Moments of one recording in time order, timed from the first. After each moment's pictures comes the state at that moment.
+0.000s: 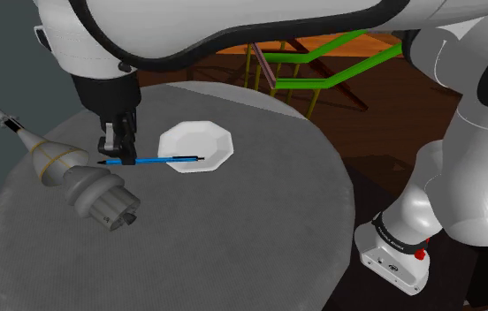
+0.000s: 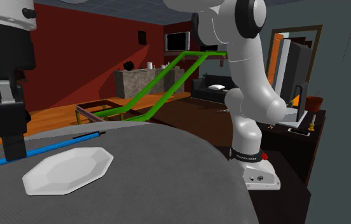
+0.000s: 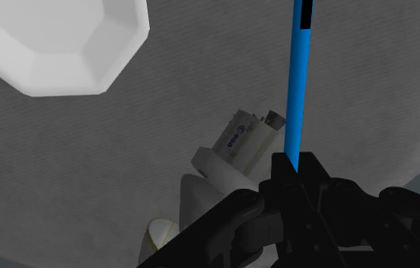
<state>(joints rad) 0.59 0.35 0.33 -1.35 -0.07 1.77 -0.11</state>
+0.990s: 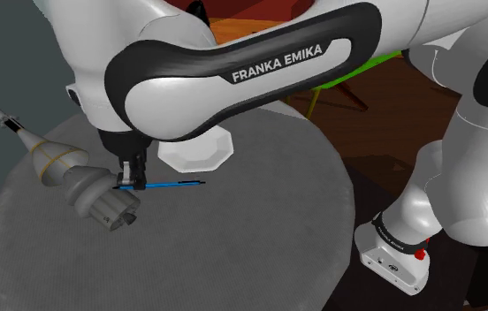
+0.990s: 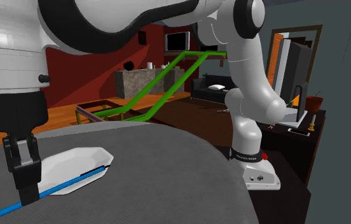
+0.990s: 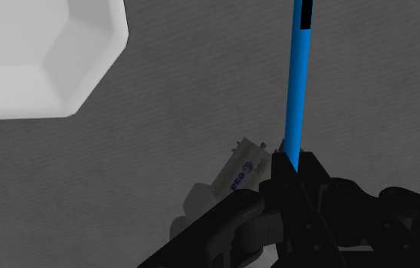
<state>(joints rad) 0.58 0.35 0.32 -1.55 -0.08 1.98 -0.11</state>
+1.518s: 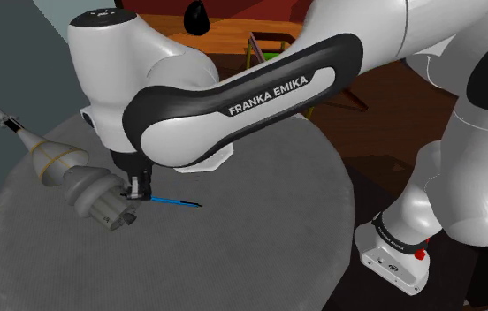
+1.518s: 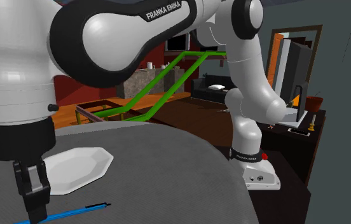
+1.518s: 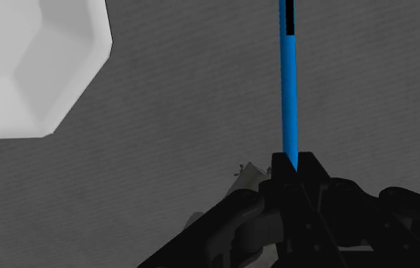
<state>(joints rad) 0.58 0.37 0.32 -1.64 -0.08 2.08 -0.10</state>
